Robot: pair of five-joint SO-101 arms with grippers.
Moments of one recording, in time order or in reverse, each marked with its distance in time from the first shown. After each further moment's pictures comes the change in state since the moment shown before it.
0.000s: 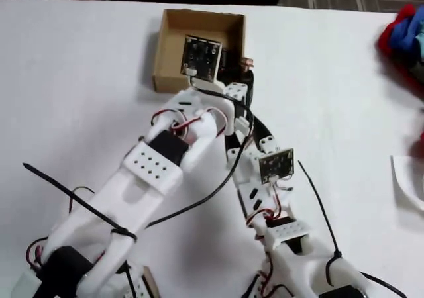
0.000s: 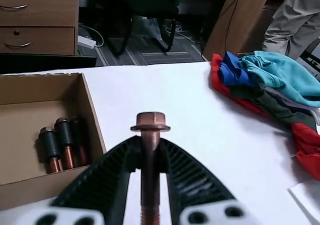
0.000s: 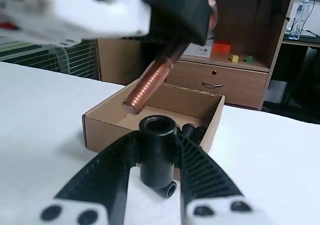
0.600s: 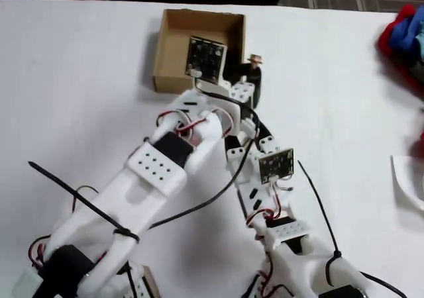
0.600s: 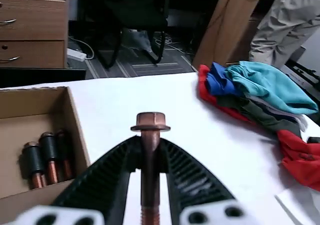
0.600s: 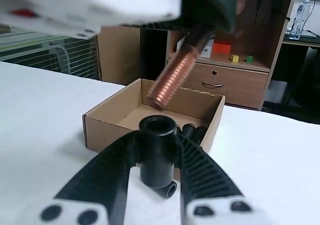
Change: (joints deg) left arm 2.5 0.8 -0.3 -3.4 0.0; right arm -0.1 0.0 0.0 0.0 0.0
